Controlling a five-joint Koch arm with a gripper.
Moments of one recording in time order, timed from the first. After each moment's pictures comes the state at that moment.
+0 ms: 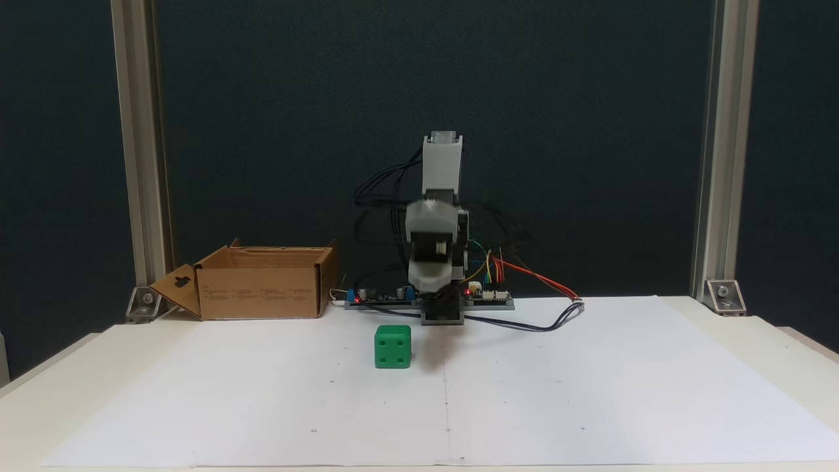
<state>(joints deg) 4.0 129.5 159.2 -52.7 -3.8</state>
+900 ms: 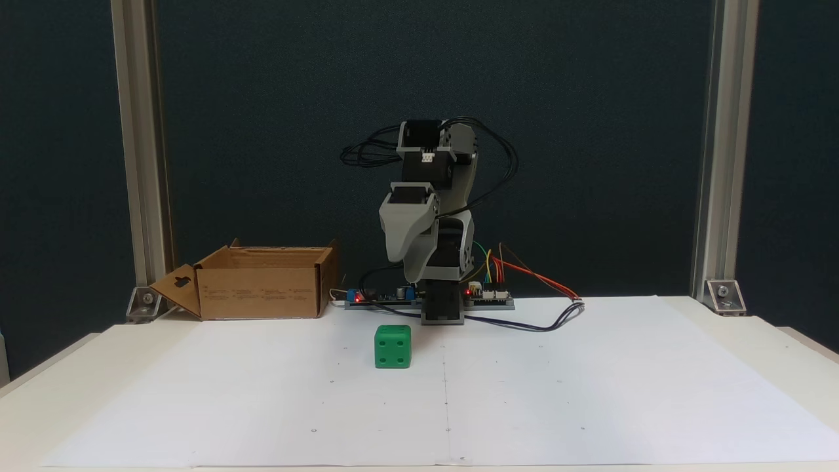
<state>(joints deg) 18.1 129.1 122.4 47.8 -6.9</state>
